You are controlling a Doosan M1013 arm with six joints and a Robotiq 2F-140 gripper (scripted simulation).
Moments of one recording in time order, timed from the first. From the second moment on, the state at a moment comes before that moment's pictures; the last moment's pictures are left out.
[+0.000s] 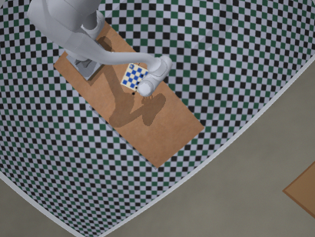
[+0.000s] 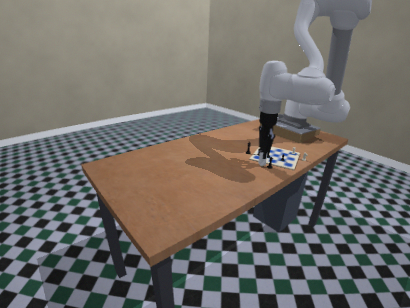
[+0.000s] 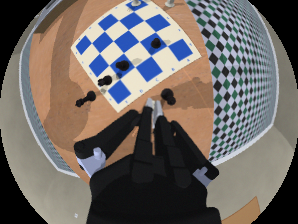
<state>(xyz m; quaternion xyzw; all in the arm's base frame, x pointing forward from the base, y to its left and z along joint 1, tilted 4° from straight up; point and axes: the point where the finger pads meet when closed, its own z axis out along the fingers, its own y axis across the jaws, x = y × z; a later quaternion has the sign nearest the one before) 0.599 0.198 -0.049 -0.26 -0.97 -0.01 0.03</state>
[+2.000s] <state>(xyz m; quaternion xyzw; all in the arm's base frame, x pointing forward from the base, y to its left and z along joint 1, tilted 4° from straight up) 0.427 0.160 0.067 -0.19 -0.98 -0.01 0.03</state>
